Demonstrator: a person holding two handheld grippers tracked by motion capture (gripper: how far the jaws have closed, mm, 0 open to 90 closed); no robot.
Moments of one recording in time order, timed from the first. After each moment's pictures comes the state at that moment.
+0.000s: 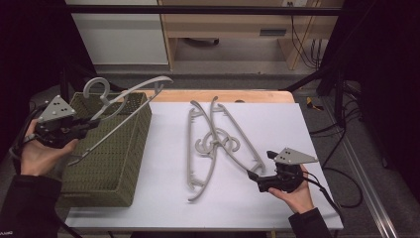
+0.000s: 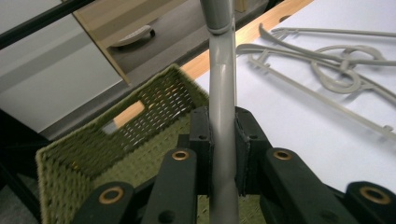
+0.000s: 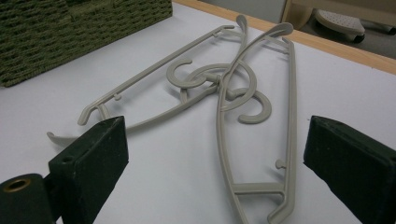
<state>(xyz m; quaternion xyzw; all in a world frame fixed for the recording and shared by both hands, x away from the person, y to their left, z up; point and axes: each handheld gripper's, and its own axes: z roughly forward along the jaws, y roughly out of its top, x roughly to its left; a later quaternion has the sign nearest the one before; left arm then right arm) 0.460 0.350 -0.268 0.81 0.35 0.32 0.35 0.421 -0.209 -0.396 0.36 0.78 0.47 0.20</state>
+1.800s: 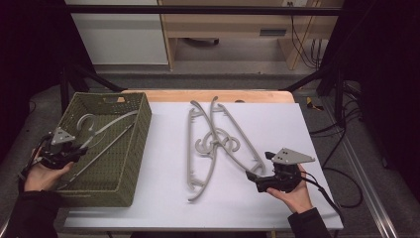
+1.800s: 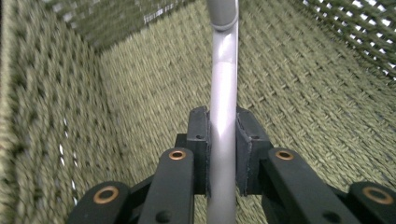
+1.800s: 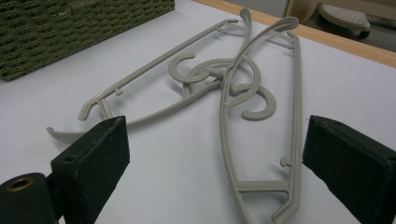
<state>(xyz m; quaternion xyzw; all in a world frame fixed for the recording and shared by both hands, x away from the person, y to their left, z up) 0.480 0.416 -0.389 0.81 0.46 0.28 0.24 0.422 -0.206 -0.399 0.36 0.79 0.47 0.20</state>
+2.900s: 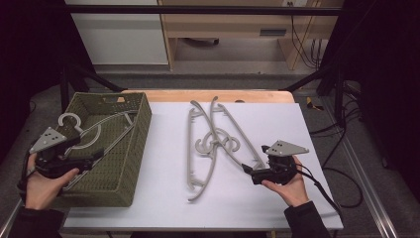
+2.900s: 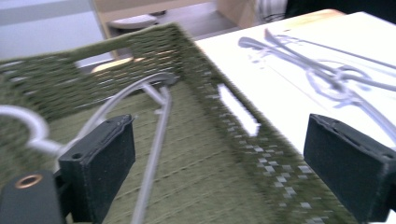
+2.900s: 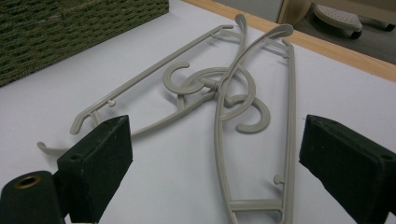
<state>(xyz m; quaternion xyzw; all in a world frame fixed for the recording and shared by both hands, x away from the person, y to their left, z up) 0.425 0.356 -0.338 0.73 0.44 0.27 0.44 0.436 -0.192 -0.382 0.36 0.79 0.45 0.21</state>
